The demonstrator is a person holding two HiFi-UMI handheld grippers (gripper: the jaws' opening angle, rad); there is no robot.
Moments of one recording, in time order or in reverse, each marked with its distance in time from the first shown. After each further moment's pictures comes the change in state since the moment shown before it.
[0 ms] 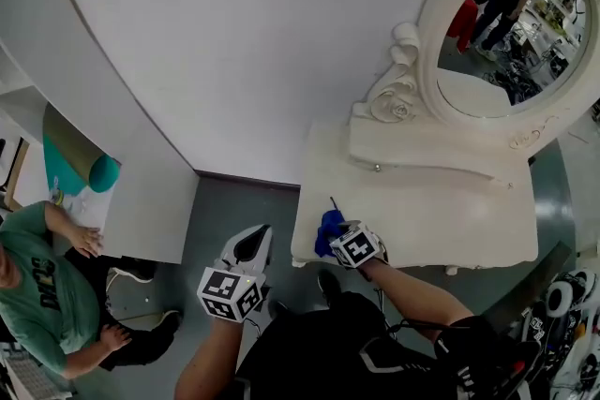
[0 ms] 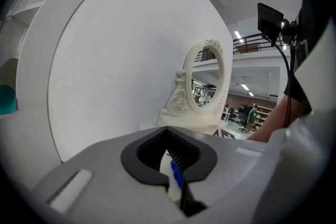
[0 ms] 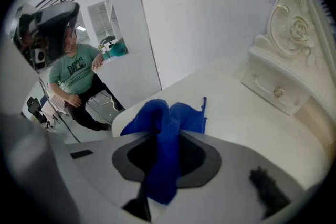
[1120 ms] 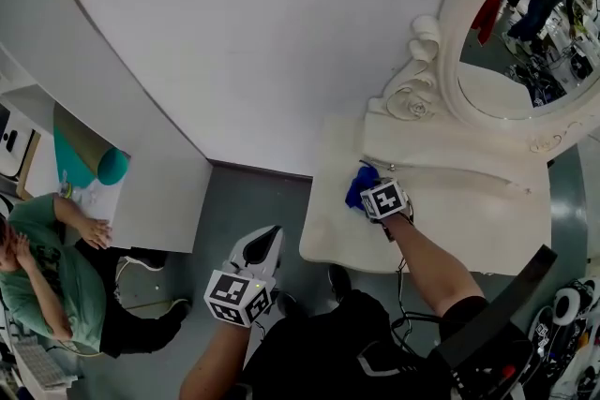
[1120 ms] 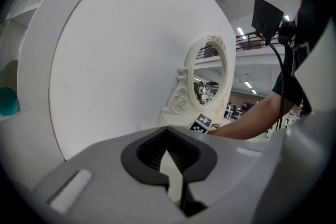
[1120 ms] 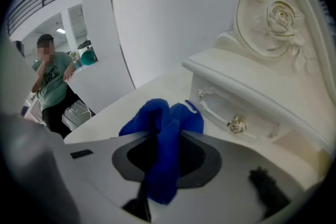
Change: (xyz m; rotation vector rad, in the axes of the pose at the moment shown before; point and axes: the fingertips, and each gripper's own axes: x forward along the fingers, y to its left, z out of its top) left arm 0.013 -0.007 0.003 0.003 0.031 0.021; right arm 0.004 -0.148 0.044 0.115 -0.036 -0.188
